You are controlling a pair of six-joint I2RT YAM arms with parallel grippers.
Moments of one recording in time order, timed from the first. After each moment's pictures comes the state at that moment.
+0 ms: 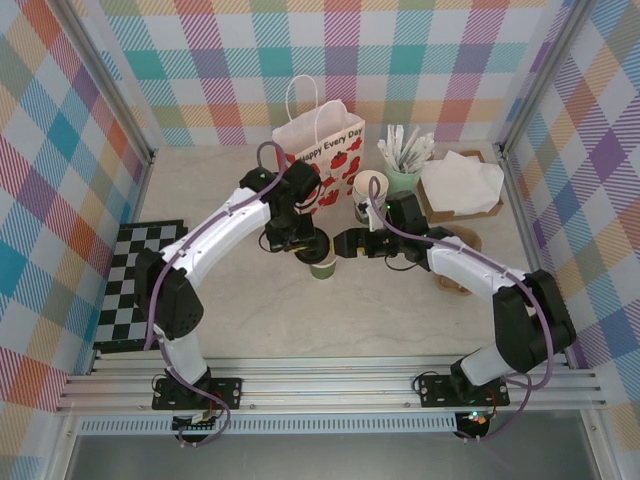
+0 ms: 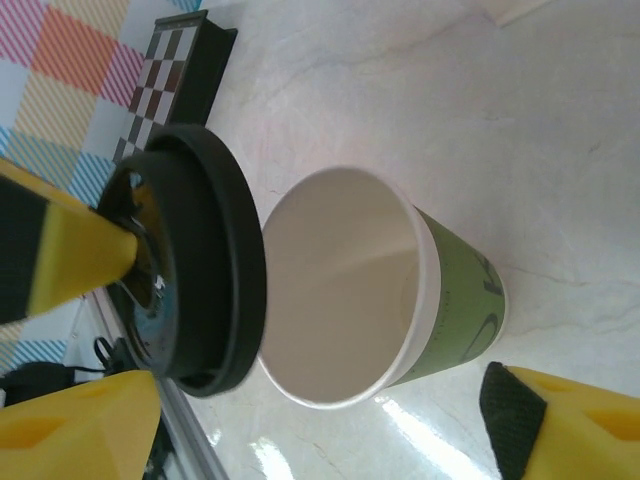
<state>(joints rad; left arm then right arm) -0.64 1.81 1.76 -1.32 0.06 -0.82 0.48 1.50 0.93 -0.17 -0.65 0.45</state>
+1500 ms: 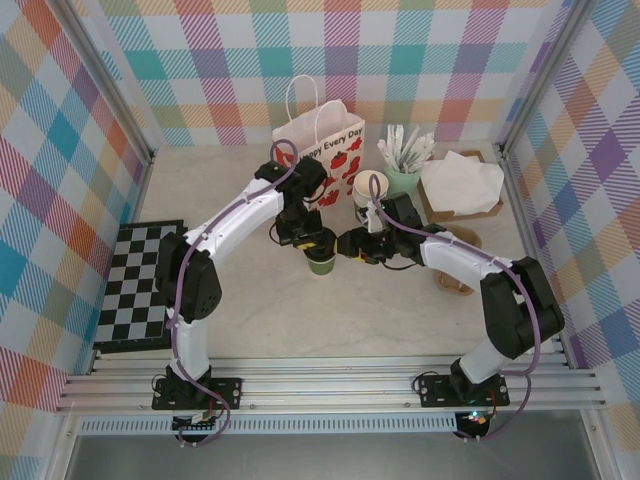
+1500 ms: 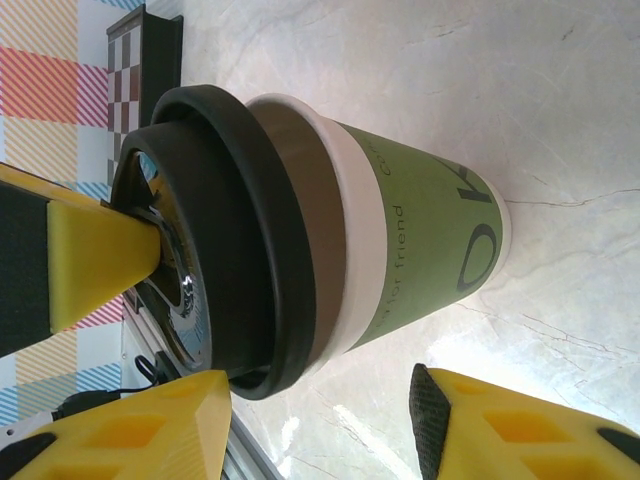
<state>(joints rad) -0.61 1.97 1.87 -1.31 0.14 -0.75 0.48 1.58 0.97 -0.23 -0.68 0.62</state>
